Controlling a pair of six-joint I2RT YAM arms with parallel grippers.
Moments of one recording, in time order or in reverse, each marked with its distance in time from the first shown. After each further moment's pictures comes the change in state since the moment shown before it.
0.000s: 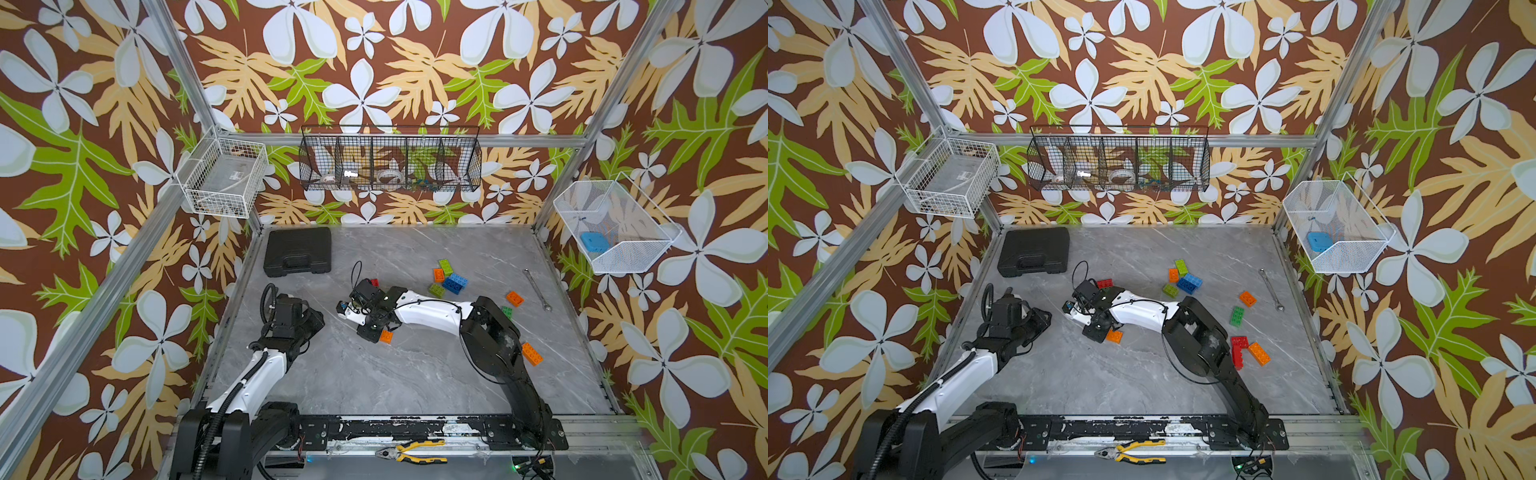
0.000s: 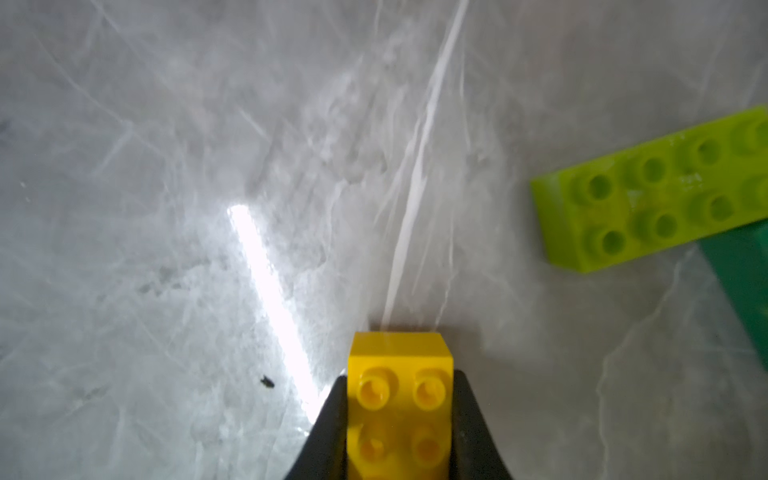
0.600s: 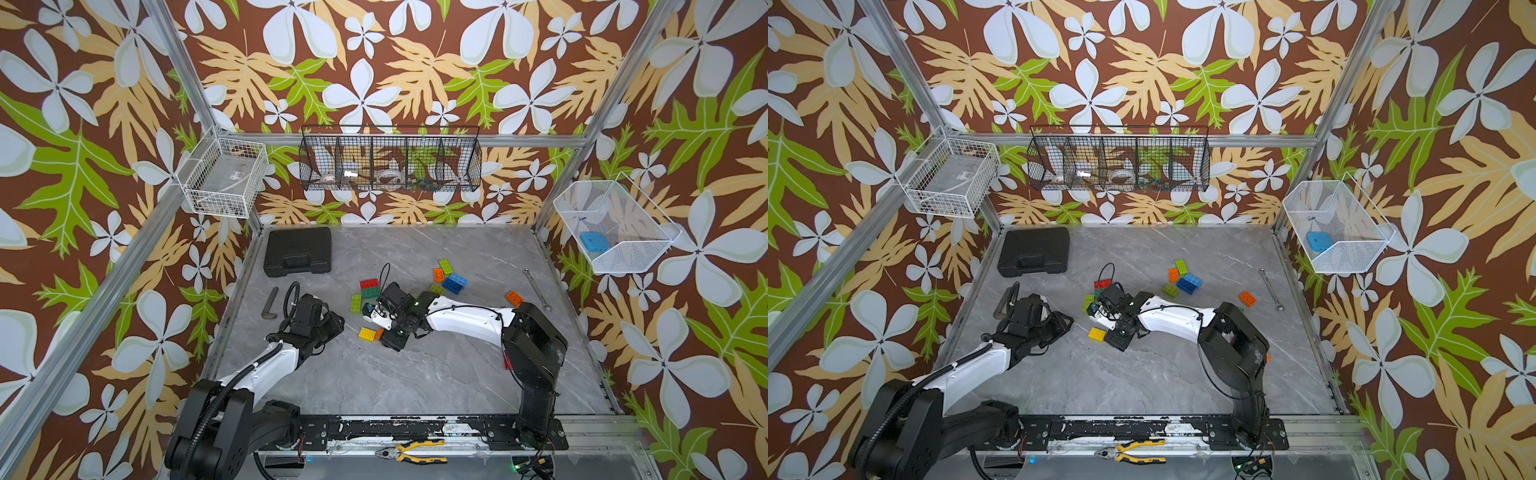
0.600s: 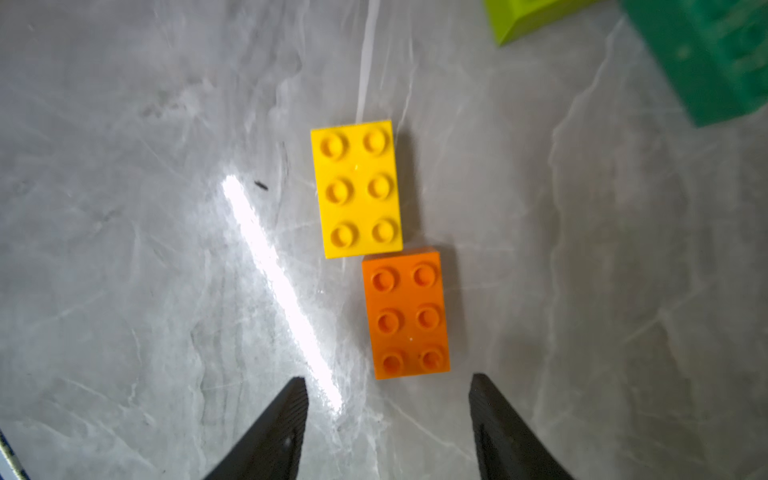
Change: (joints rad) left arm -0.165 0.131 0.005 0.075 0.063 -0.030; right arm -0.044 -0.286 -0.358 0.045 0.029 0.058
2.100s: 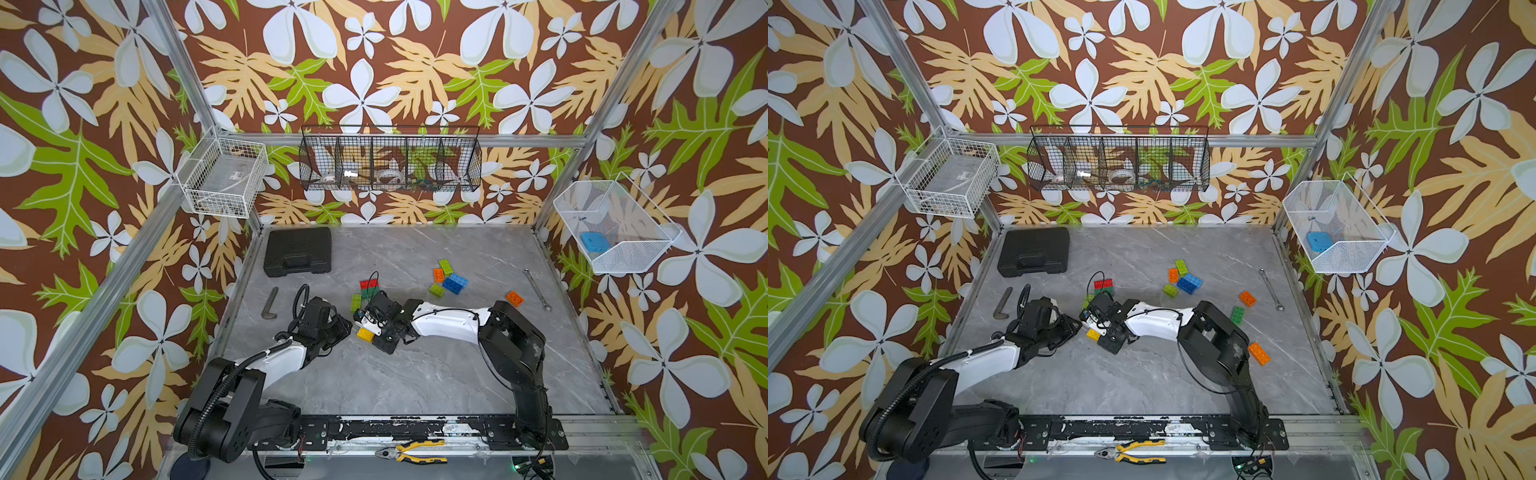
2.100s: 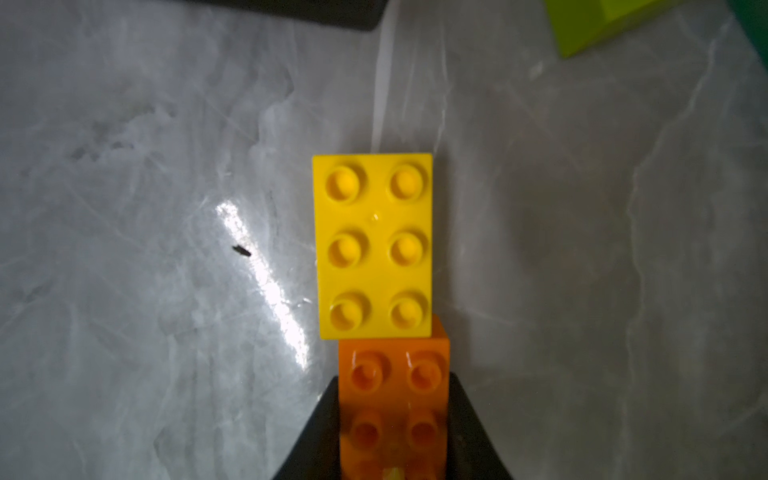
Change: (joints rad) left arm -0.050 0.092 -0.016 0.119 0.035 -0.046; right arm 0.047 0.113 0.060 0.074 0.049 0.056
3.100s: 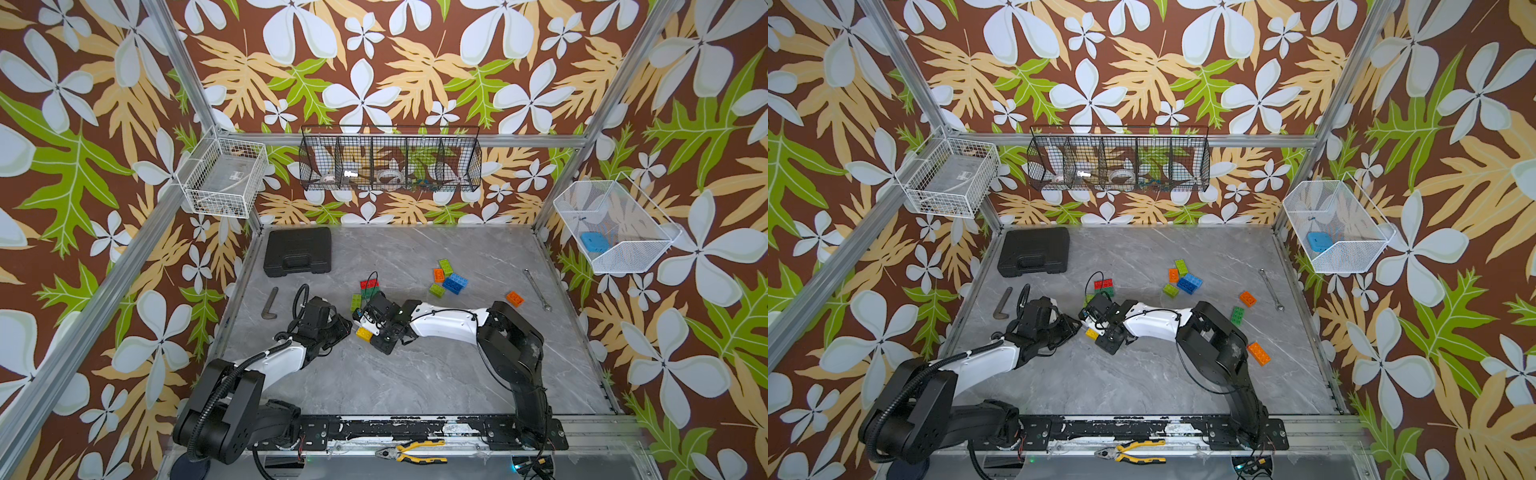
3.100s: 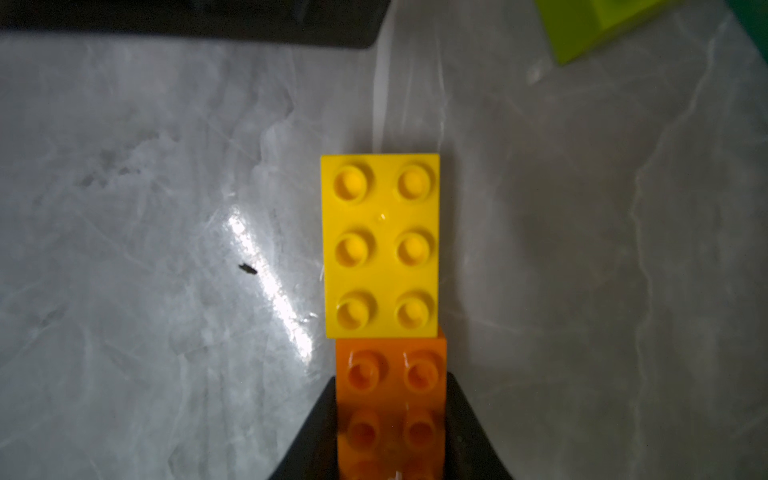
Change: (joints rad) left arm 0.000 -0.007 0.000 -0.002 -0.001 0.000; right arm 0.010 0.009 0.011 0.005 0.003 0.049
